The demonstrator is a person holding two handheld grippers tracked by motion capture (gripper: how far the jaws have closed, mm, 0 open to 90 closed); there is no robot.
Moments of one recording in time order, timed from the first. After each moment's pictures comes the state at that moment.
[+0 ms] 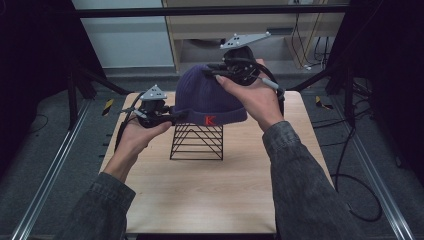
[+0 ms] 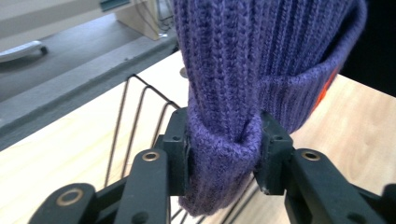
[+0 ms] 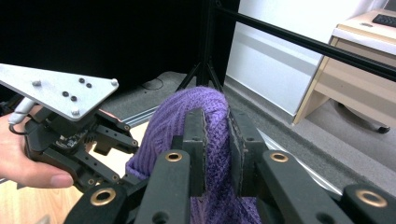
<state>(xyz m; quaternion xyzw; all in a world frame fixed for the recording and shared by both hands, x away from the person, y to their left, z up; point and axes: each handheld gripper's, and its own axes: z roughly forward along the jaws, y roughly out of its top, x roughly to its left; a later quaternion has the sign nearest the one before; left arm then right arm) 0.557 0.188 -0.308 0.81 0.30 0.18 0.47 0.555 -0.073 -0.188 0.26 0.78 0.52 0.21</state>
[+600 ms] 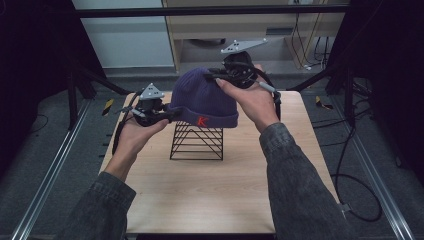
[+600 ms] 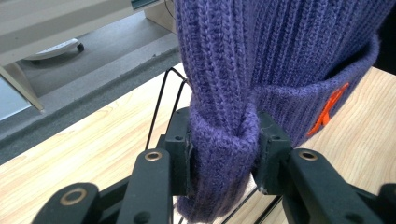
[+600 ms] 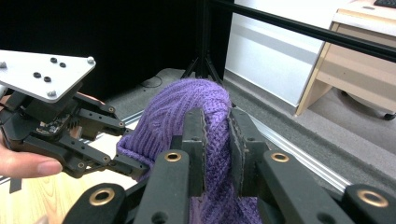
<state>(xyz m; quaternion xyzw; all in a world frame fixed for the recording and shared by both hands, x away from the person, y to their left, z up) 0.560 0.196 -0.309 0.81 0.32 0.22 0.44 0.571 -0.073 -0.210 0.28 0.78 0.52 0.20</state>
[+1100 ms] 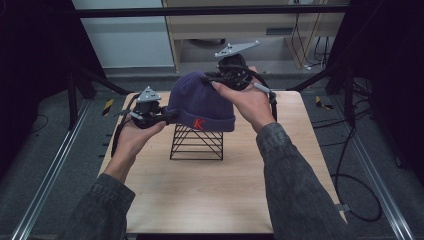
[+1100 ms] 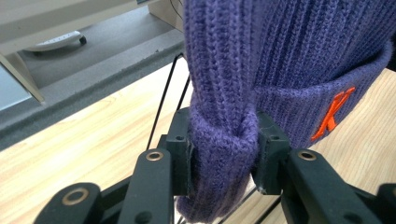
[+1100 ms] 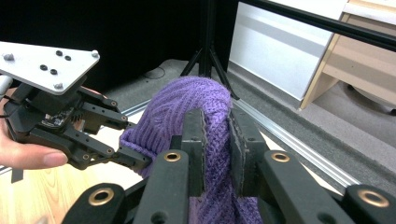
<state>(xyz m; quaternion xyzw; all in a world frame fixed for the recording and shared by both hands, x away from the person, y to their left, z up) 0.562 0.205 -0.322 0.81 0.34 0.21 0.44 0.574 -0.063 -0.217 0.28 0.79 0.51 0.19</state>
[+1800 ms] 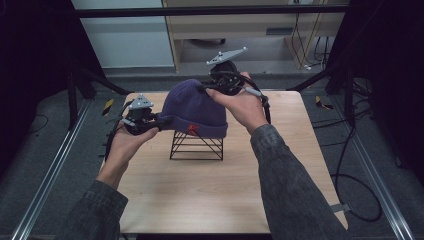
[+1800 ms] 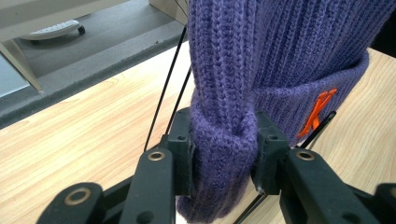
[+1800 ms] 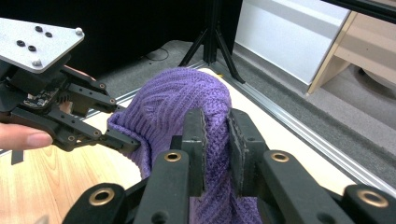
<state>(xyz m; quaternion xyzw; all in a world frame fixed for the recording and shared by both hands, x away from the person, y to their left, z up) 0.555 0.227 -0.337 0.81 0.34 0.20 0.44 0.580 -0.048 -0.236 0.28 0.82 0.48 0.17</state>
